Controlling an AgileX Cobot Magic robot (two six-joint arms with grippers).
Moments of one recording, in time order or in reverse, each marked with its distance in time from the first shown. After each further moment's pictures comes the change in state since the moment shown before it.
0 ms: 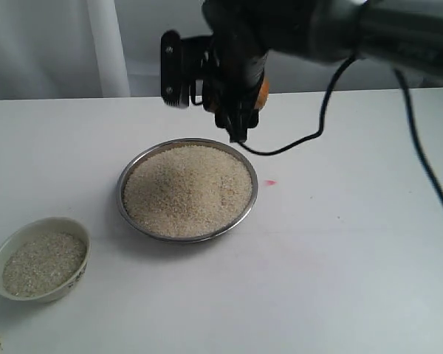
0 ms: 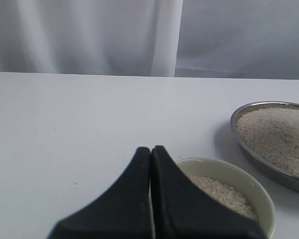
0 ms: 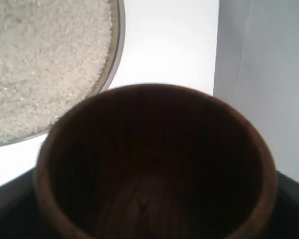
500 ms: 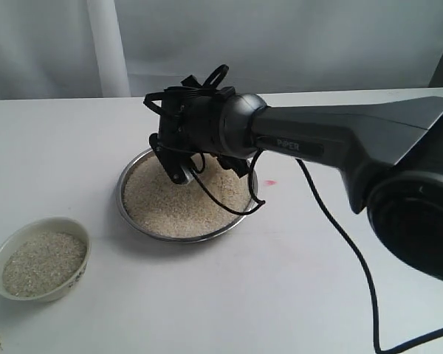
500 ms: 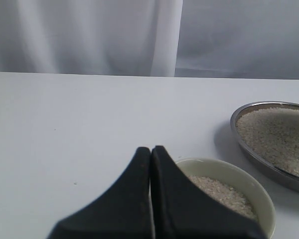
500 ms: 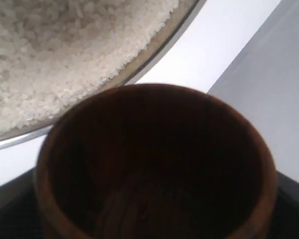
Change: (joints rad) left arm 0.000 0.000 0.000 0.000 0.000 0.000; right arm 0.094 0.245 0.000 -0.476 -0.011 -0.008
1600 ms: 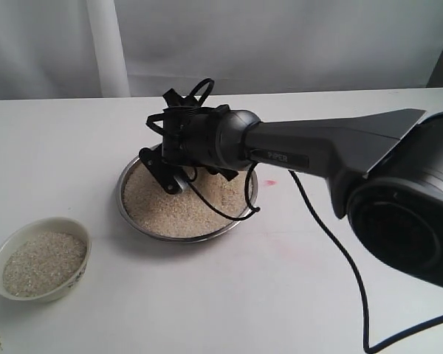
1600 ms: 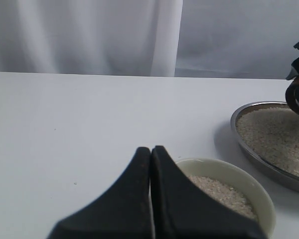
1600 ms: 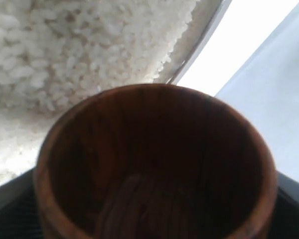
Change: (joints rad) left arm 0.000 0.000 0.000 0.000 0.000 0.000; right arm -0.008 0.055 0.000 -0.073 -0.186 -0.009
